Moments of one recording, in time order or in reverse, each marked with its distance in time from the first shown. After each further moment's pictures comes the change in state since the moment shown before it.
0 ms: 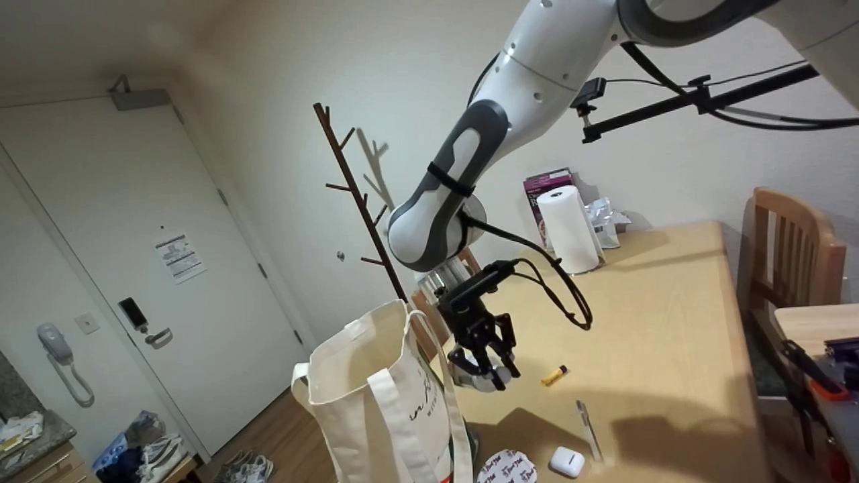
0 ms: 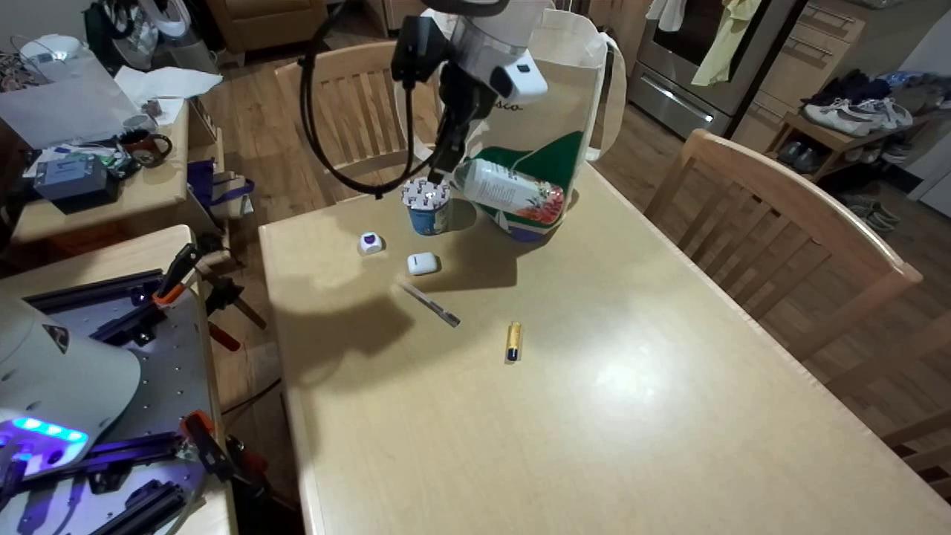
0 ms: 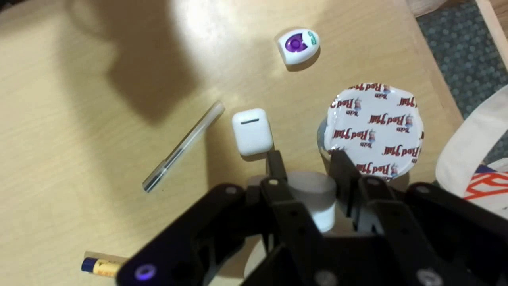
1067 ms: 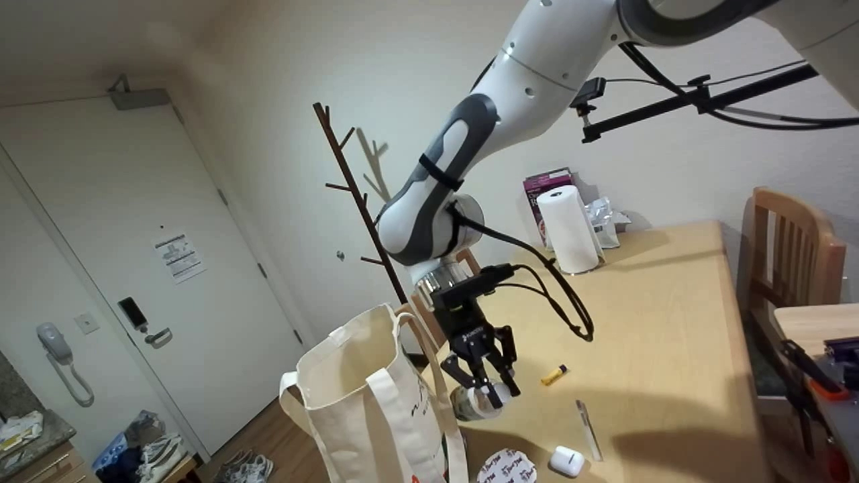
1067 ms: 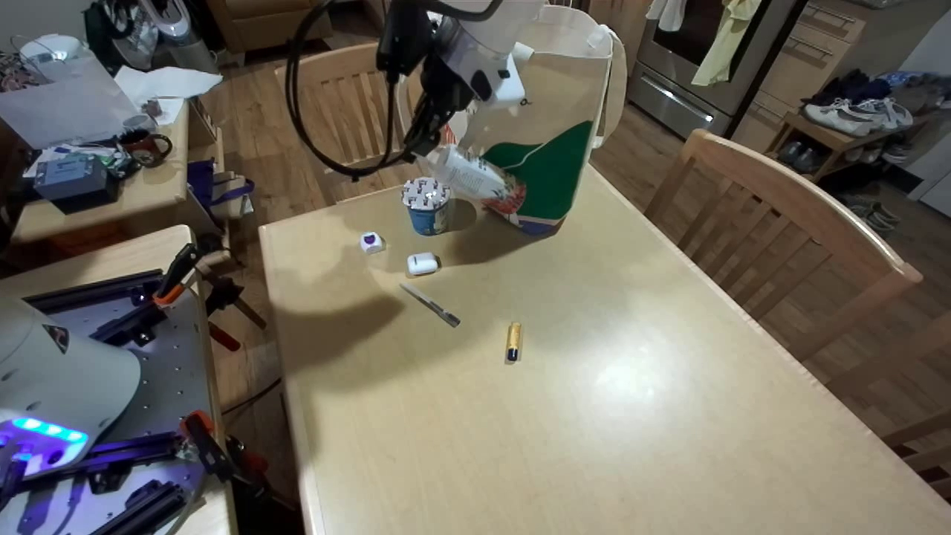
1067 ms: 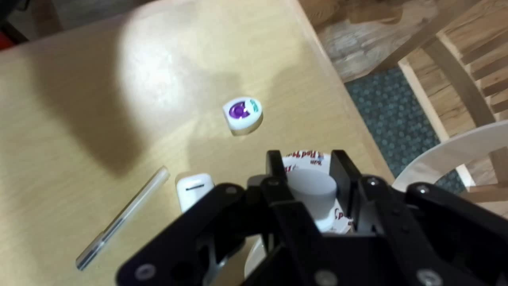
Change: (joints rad) arm -0.009 0.001 0.022 0.010 0.187 -0.110 -0.059
